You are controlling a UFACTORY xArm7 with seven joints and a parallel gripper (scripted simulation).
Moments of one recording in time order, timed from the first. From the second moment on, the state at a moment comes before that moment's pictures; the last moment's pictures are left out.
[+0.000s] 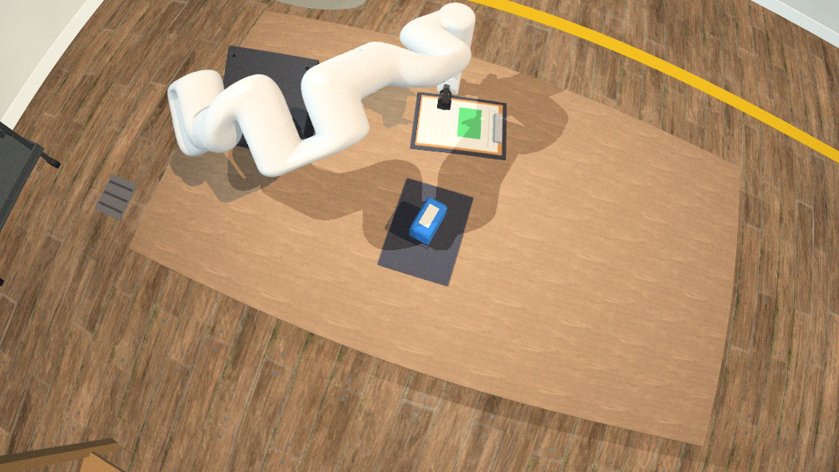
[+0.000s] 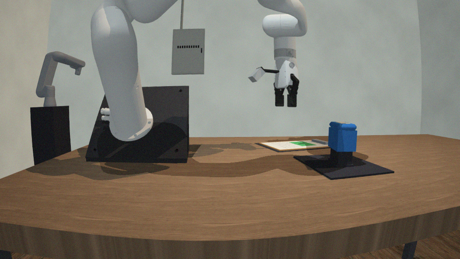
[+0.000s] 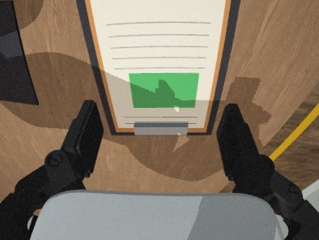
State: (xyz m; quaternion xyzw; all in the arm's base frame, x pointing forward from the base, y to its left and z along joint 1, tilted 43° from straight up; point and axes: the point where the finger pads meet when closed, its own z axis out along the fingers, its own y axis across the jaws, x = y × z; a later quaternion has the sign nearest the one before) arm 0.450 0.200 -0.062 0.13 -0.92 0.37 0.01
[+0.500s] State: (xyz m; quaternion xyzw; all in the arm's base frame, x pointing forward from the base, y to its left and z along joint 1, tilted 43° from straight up) arm 0.450 0.204 -0.057 0.03 -0.93 0.37 -0.03
